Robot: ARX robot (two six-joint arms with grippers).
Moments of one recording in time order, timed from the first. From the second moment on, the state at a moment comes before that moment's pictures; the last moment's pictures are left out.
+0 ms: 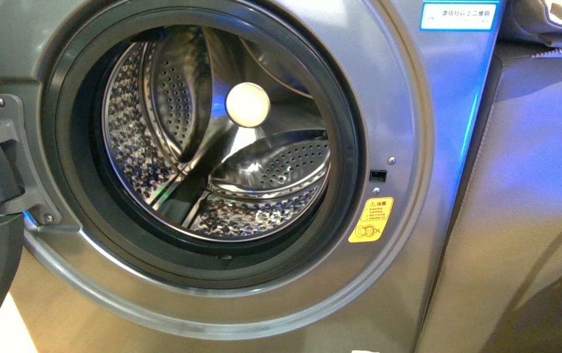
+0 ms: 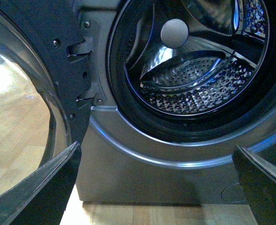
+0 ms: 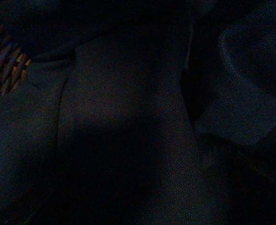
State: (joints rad) left arm 0.00 0.00 0.01 0.00 0.00 0.00; right arm -0.70 2.75 1.07 0.64 -0.22 0.18
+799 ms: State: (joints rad) left arm 0.00 0.00 0.01 0.00 0.00 0.00; right arm -0.70 2.84 1.08 0.72 -0.20 0.09
